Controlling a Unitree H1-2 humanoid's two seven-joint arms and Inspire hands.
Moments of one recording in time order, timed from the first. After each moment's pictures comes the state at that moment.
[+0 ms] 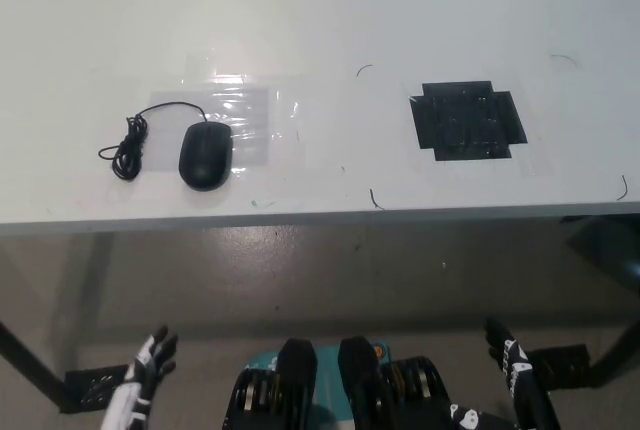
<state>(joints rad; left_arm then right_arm) 0.17 0.13 0.02 0.10 0.07 -0.41 -0.02 0.05 -0.07 0.11 0.38 -0.07 -0.39 -0.03</state>
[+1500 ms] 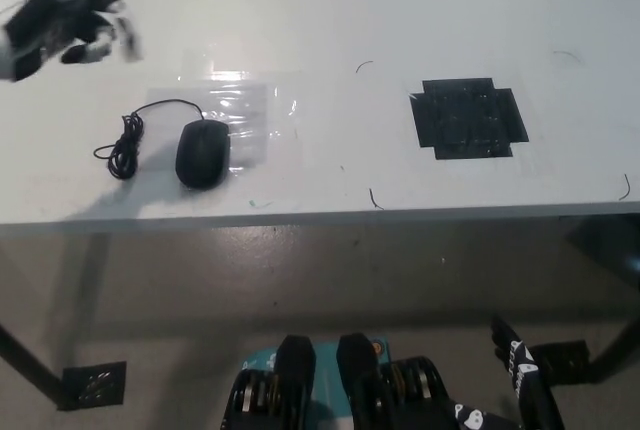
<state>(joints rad) -0.97 0.80 -0.40 0.26 -0.42 0.31 -0.47 0.05 -0.07 0.11 0.38 -0.07 -0.40 -0.05</state>
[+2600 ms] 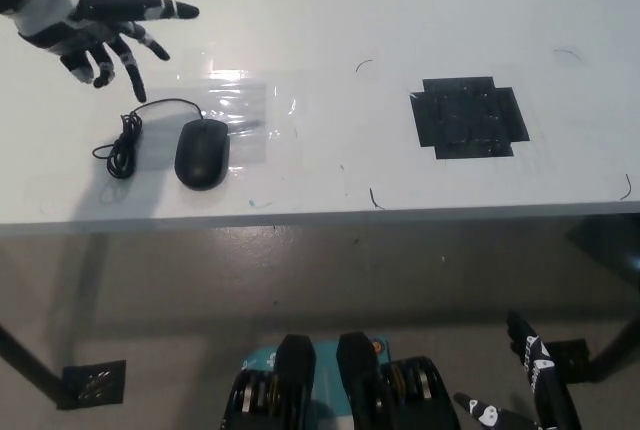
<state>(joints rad) -1.42 0.64 -0.87 0.88 0.03 0.39 -0.99 0.05 -0.10 0.09 0.36 -0.07 -0.42 -0.05</state>
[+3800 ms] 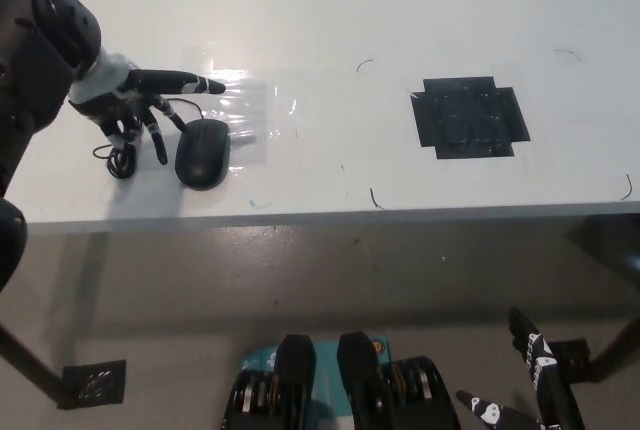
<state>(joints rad) -1.37 0.43 -0.71 1.24 0.28 0.30 -0.99 0.05 -0.10 0.09 0.35 -0.07 -0.42 -0.05</state>
